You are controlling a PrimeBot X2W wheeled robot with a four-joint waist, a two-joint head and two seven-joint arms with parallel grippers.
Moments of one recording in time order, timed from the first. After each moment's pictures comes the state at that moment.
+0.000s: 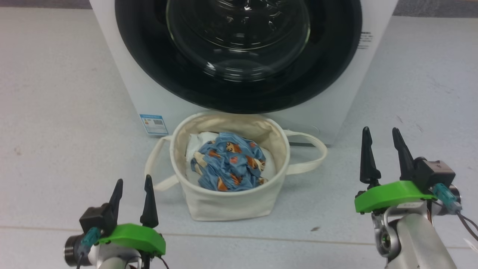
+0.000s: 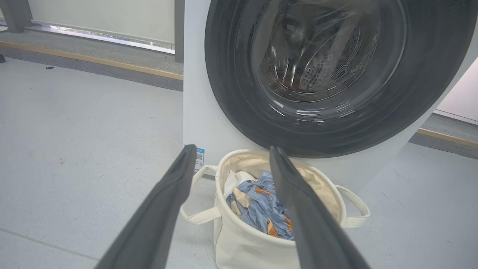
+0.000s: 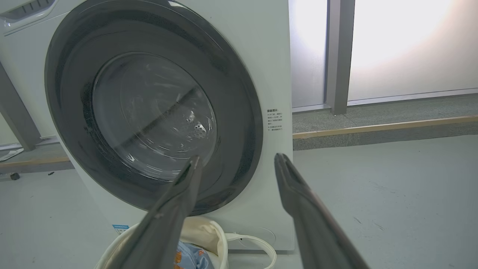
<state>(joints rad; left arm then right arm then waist) -0.22 0.04 -0.08 0.45 -0.26 0.14 -0.25 -0.26 -0.04 0.04 0.30 0.19 0.13 -0.25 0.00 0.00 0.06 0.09</state>
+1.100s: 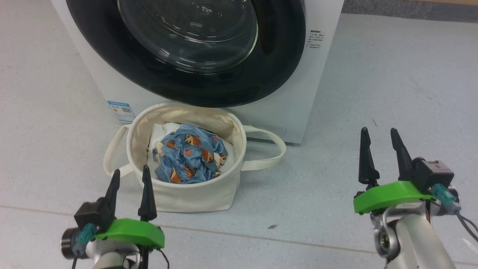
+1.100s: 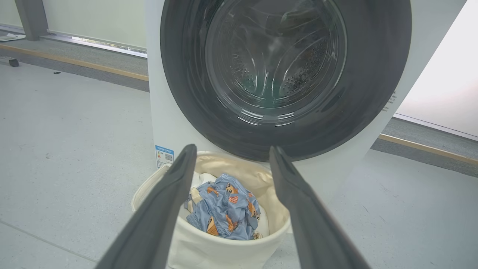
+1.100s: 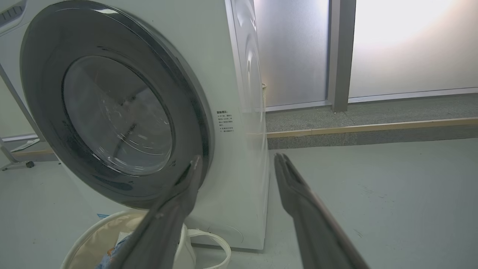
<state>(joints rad) -0.21 0.04 -0.07 0.38 -0.26 0.14 -0.25 -0.26 -0.05 0.05 0.29 0.20 0.13 -0.25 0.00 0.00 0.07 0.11</state>
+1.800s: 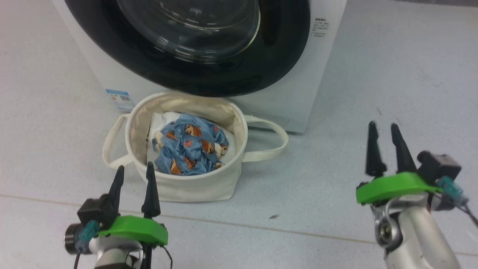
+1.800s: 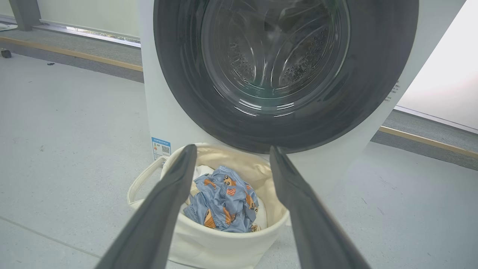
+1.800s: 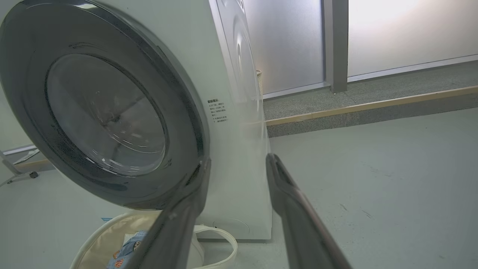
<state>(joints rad) -0.22 0.04 -0.09 0.38 -0.27 0.13 -0.25 -0.29 -0.05 0.04 0.33 0.28 0.13 -0.25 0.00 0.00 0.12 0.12</state>
